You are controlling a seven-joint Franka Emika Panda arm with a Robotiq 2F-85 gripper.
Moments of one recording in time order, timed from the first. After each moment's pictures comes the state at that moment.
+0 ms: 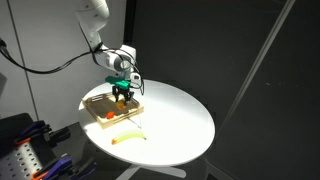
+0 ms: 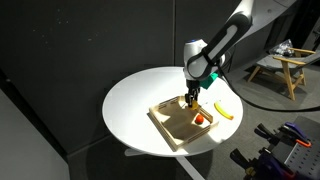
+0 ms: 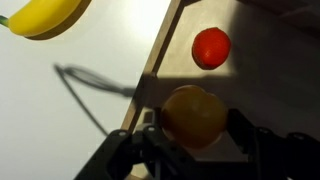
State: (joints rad) arm 0.10 0.63 0.01 -1.95 -0.07 2.46 -0.09
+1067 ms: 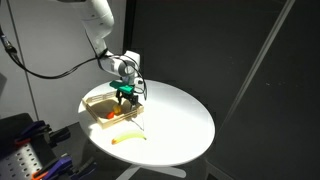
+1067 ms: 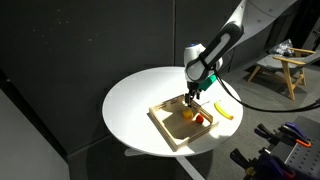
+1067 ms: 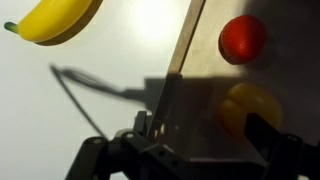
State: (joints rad) arm 0.10 0.71 -0.03 -1.87 -0.07 2.46 -0.05
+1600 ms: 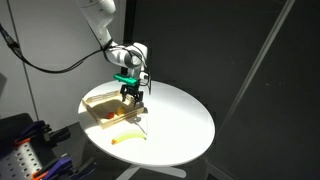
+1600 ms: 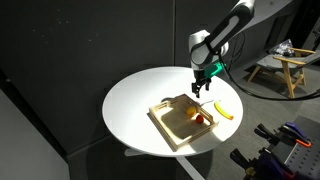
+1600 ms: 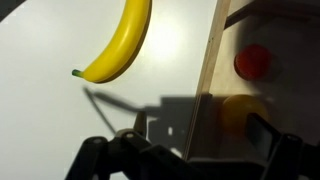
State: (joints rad) arm 0.08 0.60 -0.08 -1.88 -0.07 2.26 0.01
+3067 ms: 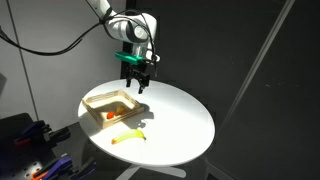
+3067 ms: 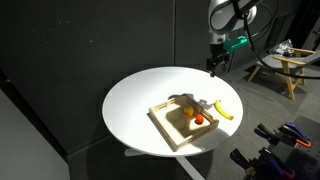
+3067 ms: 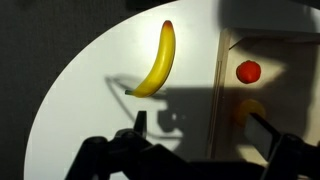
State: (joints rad) arm -0.02 0.27 -0.08 -2.02 -0.07 2.12 0.01
